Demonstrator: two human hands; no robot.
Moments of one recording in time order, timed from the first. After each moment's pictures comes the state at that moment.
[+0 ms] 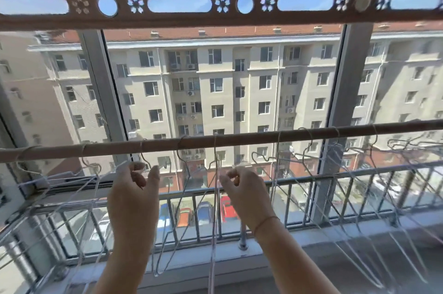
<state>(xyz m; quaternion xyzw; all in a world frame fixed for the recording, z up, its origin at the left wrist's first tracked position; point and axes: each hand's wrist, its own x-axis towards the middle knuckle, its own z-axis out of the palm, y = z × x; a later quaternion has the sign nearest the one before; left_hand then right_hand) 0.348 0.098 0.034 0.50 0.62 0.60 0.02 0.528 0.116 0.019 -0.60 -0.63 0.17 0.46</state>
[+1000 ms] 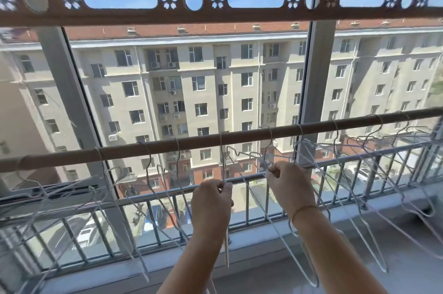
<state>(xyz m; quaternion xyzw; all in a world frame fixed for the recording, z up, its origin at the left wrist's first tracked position) 0.501 0.099 0.001 0.66 0.58 0.42 0.21 0.653 0.089 0.017 -0.72 -0.55 0.02 0.42</state>
